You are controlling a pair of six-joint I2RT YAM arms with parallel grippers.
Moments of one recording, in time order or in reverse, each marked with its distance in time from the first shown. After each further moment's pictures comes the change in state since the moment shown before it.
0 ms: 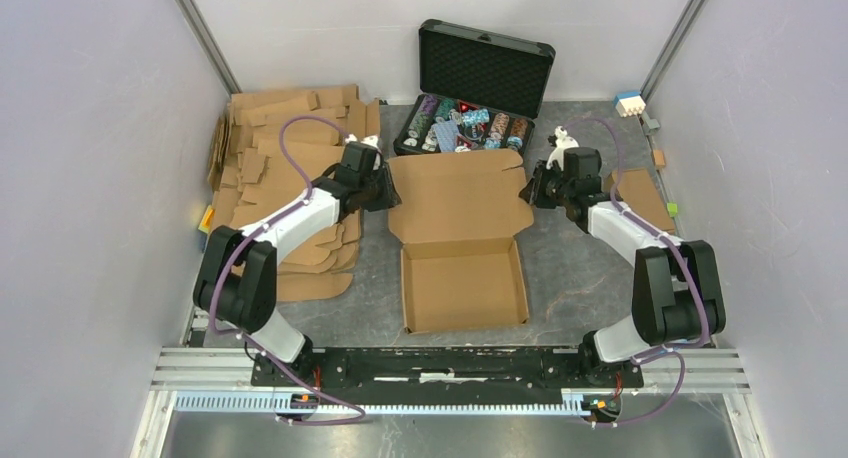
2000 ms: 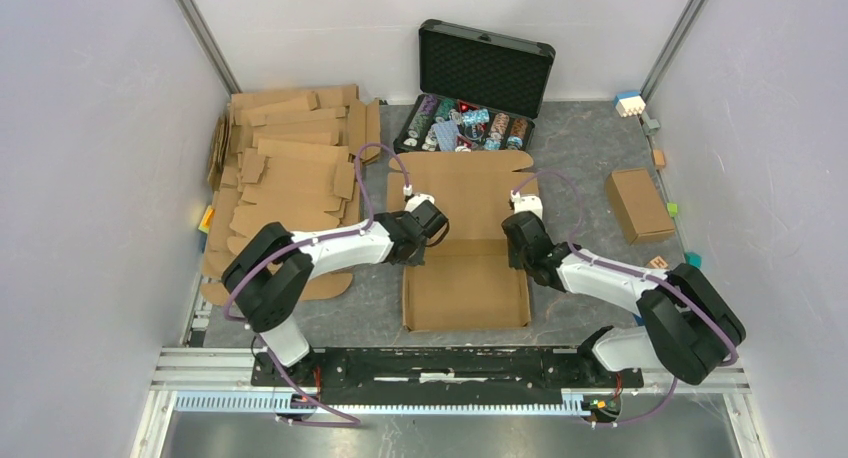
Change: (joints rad) left arm -0.455 0.079 -0.064 -0.233 -0.451 -0.007; right arm 0.497 -0.153 -0.289 -0.092 0.680 0.100
